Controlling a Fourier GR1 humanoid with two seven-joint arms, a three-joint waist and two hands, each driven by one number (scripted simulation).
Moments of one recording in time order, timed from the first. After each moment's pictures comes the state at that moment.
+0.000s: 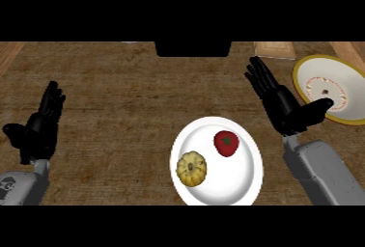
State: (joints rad) left arm -0.18 0.49 -0.17 -1.33 0.33 0.37 -0.13; right arm -0.42 -0.32 0.28 -1.34 -0.41 -0.07 -0.10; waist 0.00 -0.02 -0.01
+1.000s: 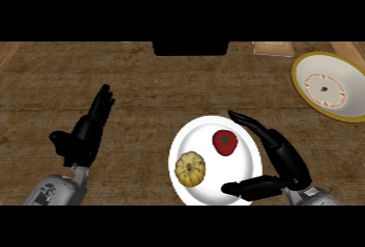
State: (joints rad) left arm -0.18 0.34 -0.33 -1.50 0.27 0.34 0.00; right arm -0.14 -0.38 0.45 -1.65 -0.10 -0.10 -0.37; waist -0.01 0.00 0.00
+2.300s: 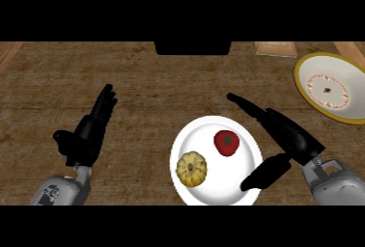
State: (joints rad) left arm -0.17 0.27 -0.27 -1.52 0.18 0.28 0.04; right arm -0.34 -0.48 0.41 -1.73 0.03 0.20 0.40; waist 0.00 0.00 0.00
